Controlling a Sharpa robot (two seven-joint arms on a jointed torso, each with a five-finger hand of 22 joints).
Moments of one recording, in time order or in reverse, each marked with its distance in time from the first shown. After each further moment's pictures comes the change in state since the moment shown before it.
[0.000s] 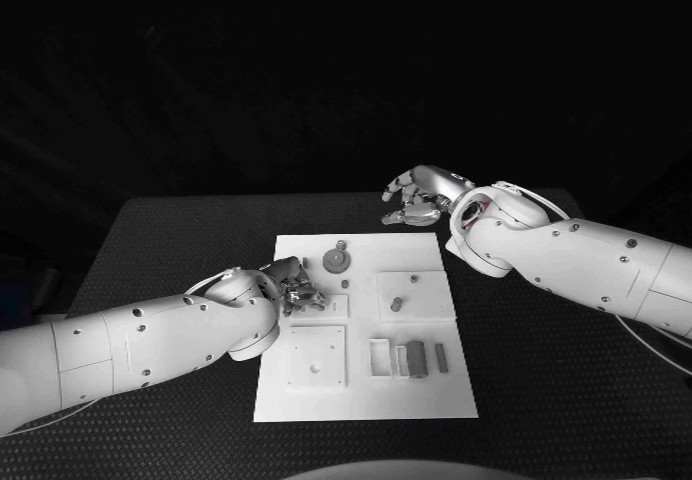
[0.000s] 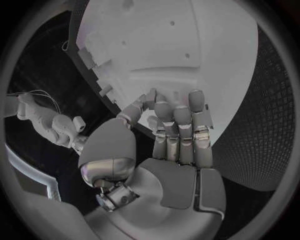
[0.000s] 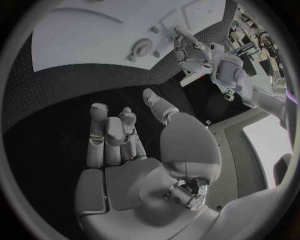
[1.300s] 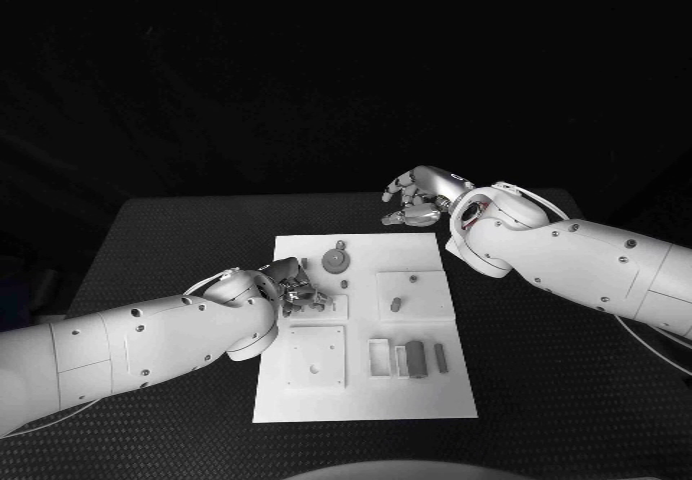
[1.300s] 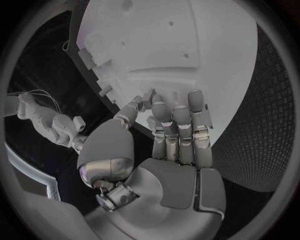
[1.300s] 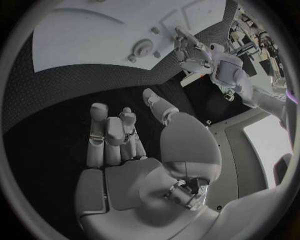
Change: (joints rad) left arm -0.001 -0.001 0.000 -0.004 0.006 0.004 0.010; left_hand -0.106 -0.064 -0.136 0.097 -0.004 0.002 -0.004 0.014 -0.003 0.007 -0.007 0.000 -0.002 0.000 0.000 0.000 -0.002 0.000 0.000 0.000 -0.004 0.000; right arm -0.001 -0.001 0.000 -0.002 0.000 0.001 0.000; right_hand 0.000 0.000 0.000 0.000 0.000 -0.003 -0.001 0.000 0.000 0.000 0.000 0.000 -0.001 0.000 0.000 0.000 0.000 0.000 0.001 0.000 -0.004 0.000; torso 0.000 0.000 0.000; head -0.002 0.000
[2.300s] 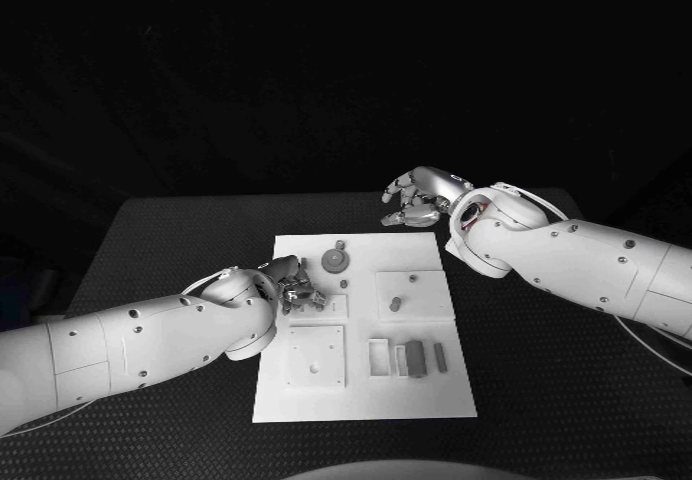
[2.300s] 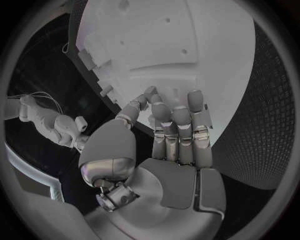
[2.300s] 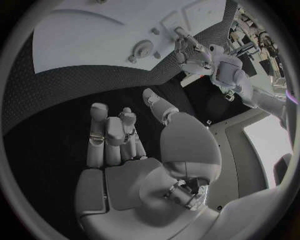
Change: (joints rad) left arm 0.000 -0.005 0.002 0.001 -0.027 -0.001 0.016; left_hand 0.056 0.074 -0.029 -0.109 0.242 0.000 0.000 0.007 -0.003 -0.006 -0.006 0.009 0.004 0.003 -0.004 0.008 0.000 0.000 0.004 -0.004 0.000 0.000; right arm -0.003 -0.001 0.000 -0.001 0.000 0.001 0.000; right_hand 0.000 0.000 0.000 0.000 0.000 0.001 0.003 0.000 0.000 0.000 0.000 0.000 0.000 0.000 0.000 0.000 -0.001 0.000 0.000 0.003 0.000 0.000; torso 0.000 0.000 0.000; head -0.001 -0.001
